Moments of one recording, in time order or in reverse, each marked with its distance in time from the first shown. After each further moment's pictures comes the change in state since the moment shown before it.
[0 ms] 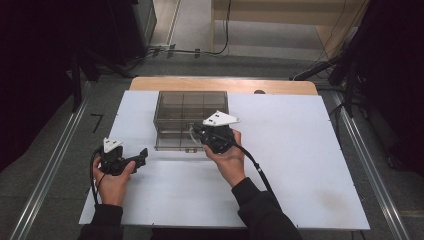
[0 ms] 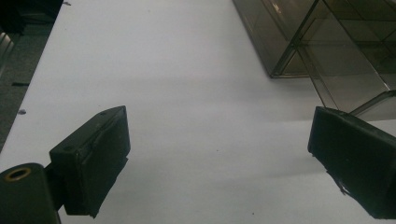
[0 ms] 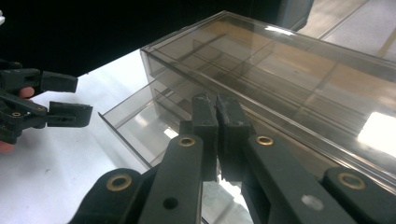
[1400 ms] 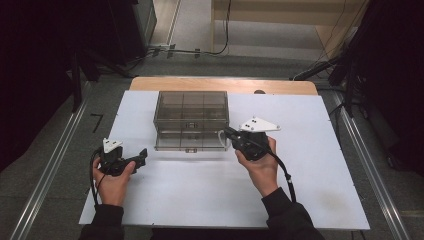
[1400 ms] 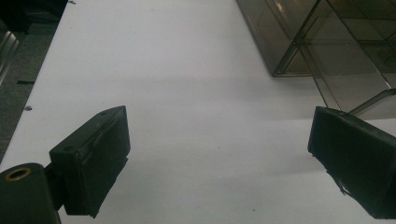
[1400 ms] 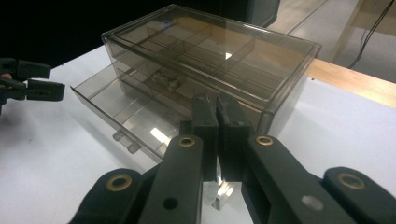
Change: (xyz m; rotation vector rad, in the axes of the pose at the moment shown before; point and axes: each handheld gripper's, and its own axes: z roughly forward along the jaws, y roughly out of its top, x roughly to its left) left arm -0.001 0.000 -0.002 0.005 0.013 -0.002; right arm -0.037 -0.022 -0.073 -0.003 -0.085 0.045
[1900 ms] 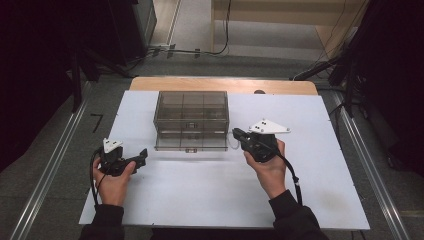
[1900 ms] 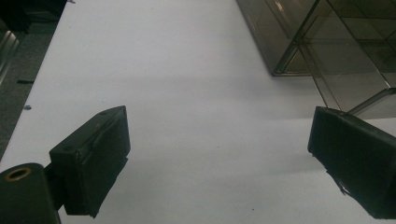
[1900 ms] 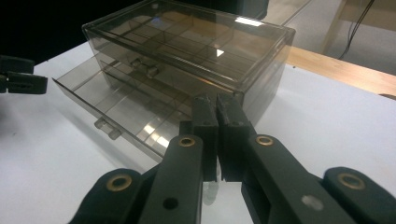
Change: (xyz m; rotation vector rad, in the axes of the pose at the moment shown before) left arm -0.001 0.000 0.000 0.003 0.002 0.000; right arm -0.016 -0.012 -0.011 0.006 -0.030 0.024
